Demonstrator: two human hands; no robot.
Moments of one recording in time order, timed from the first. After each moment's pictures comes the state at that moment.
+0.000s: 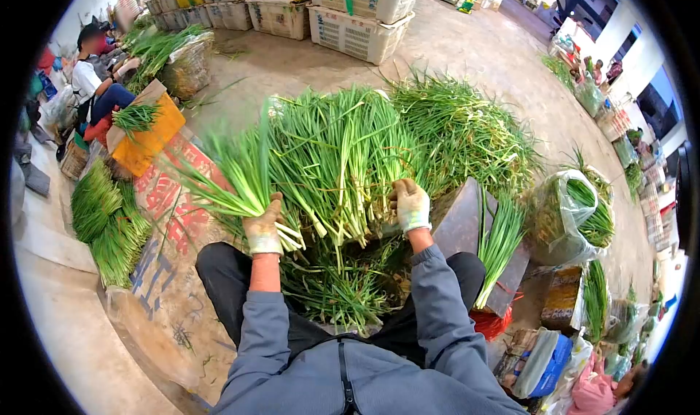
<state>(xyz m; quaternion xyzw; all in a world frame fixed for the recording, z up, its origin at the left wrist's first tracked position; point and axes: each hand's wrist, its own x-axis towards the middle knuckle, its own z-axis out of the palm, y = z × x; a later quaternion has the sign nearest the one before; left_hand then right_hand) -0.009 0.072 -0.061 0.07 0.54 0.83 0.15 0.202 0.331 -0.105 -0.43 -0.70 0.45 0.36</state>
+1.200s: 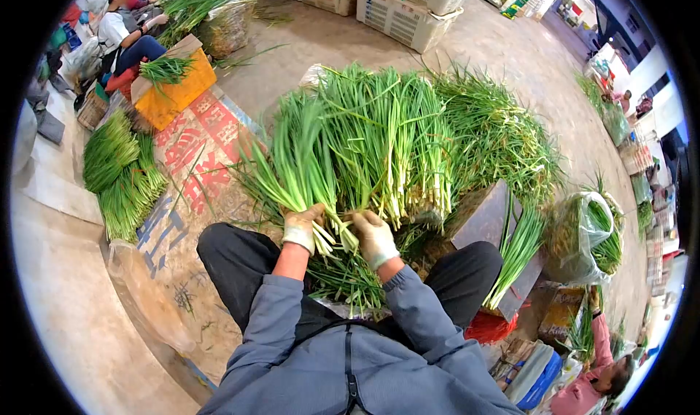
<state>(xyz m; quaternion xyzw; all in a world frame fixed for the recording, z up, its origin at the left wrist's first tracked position) 0.012 0.018 -0.126 -0.08 0.55 0.76 0.34 0.156 0.137 -0.115 -0.31 -0.45 0.82 0.17</state>
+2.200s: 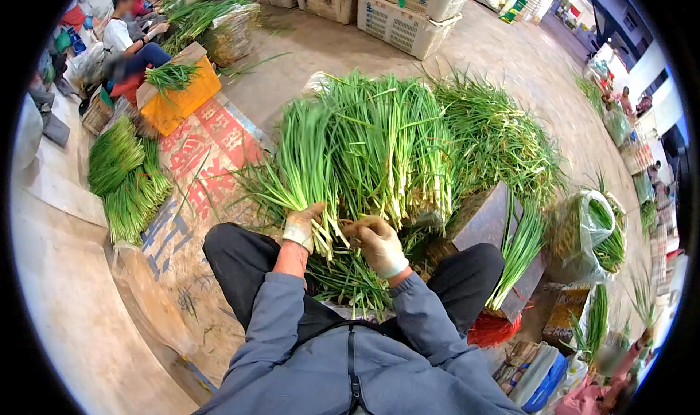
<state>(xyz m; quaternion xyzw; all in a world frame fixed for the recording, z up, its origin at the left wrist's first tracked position) -0.004 0.012 -0.150 -0.10 0.48 0.76 0.44 0.184 0.123 -0.072 -0.18 -0.40 0.88 0.18</state>
